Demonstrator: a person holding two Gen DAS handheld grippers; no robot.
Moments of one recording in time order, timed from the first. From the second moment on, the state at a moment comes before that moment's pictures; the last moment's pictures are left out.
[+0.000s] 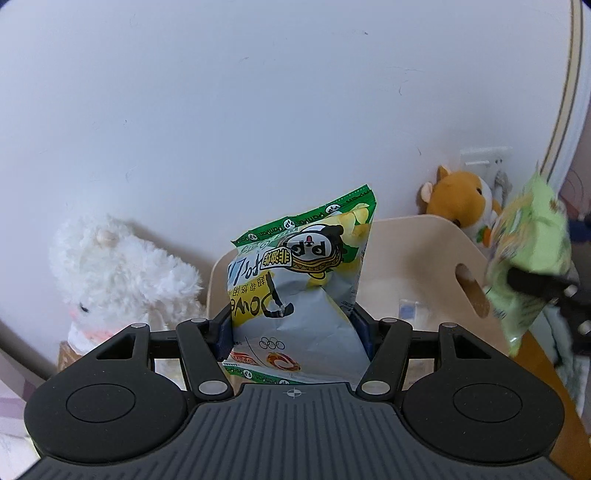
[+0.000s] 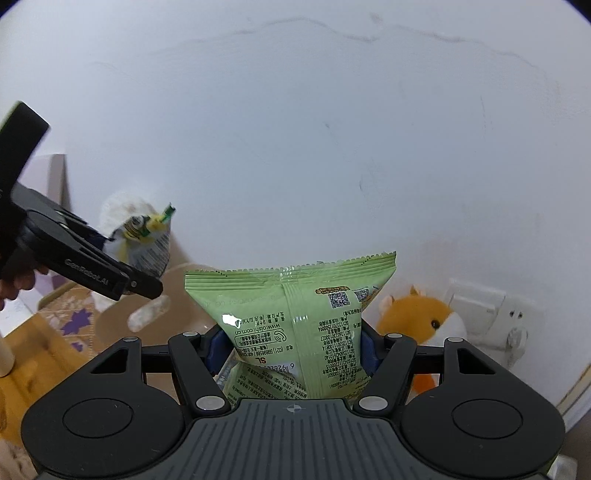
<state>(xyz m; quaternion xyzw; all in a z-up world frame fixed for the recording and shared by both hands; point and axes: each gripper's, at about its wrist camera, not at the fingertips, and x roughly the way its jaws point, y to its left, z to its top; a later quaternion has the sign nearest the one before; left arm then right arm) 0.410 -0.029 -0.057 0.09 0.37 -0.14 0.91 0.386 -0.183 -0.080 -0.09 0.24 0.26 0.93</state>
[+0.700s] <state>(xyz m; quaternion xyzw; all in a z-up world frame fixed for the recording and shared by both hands) 0.404 -0.043 -0.090 0.07 0.41 -0.12 0.90 0.376 -0.171 -0.119 -0.15 0.26 0.24 0.92</state>
